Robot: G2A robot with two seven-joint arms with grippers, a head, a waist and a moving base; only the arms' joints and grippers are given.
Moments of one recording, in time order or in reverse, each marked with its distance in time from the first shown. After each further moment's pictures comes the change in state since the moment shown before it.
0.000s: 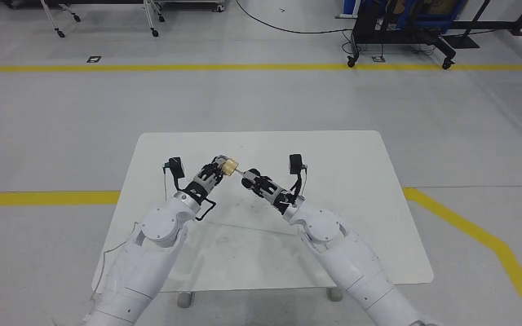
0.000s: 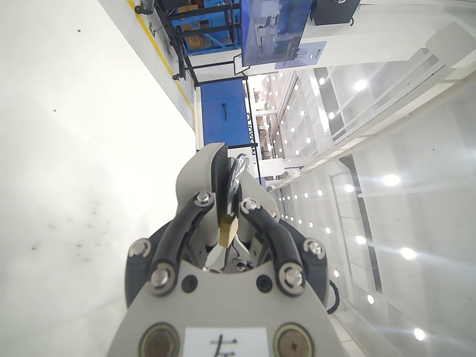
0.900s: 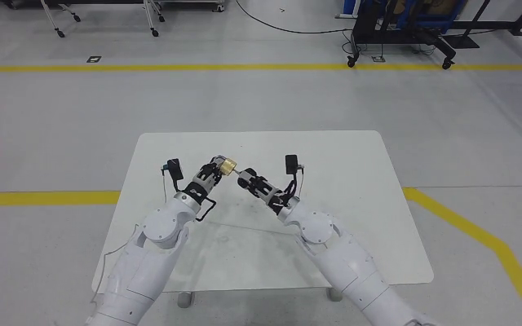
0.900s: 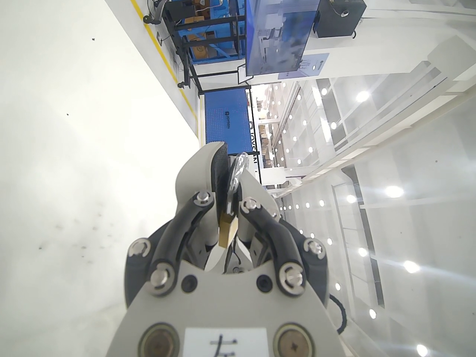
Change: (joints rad) left arm 0.015 -0.018 -0.019 -0.012 0.000 0.041 0.030; right arm 0.006 -0.020 -0.028 0.009 -0.059 -0.014 -0.063
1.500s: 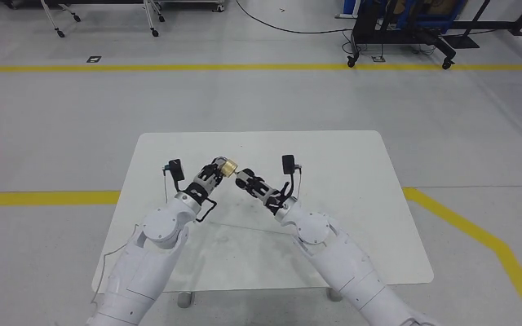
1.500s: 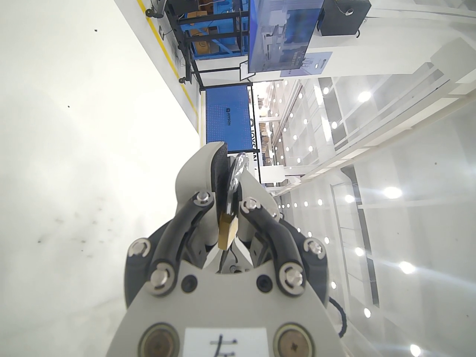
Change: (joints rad) left arm 0.004 -0.008 -0.007 -0.004 0.015 0.014 -0.027; right arm 0.011 -0.014 -0.017 0.016 -0.047 0.002 -0.032
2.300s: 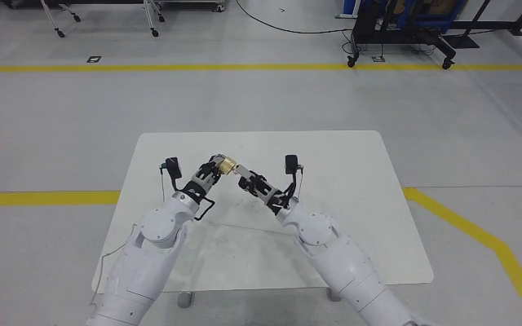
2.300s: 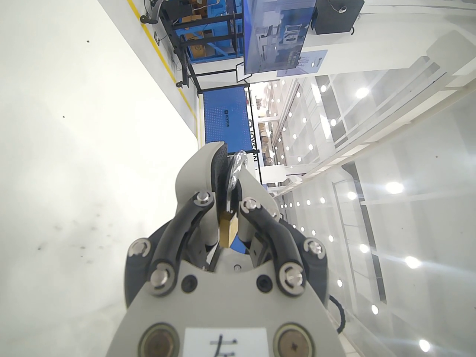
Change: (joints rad) left arm 0.011 -0.007 -0.031 -0.012 0.030 -0.033 -0.002; right arm -0.026 -0.007 0.034 -0.013 0.073 -0.044 0.046
